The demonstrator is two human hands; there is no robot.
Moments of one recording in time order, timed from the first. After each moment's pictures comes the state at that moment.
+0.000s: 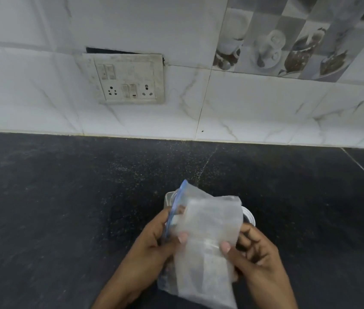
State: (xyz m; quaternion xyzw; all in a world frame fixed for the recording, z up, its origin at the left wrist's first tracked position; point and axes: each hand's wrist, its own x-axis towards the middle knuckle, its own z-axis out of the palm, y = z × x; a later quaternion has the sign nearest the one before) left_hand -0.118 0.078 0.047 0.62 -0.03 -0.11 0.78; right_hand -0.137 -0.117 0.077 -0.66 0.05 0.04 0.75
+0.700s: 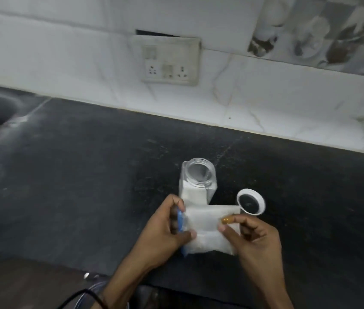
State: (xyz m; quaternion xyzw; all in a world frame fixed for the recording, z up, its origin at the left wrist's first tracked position) left_hand -0.189 0.048 0.030 0.71 0.04 -0.02 0.70; right_hand -0.167 -0.145 0.060 -0.76 0.01 0.02 0.65
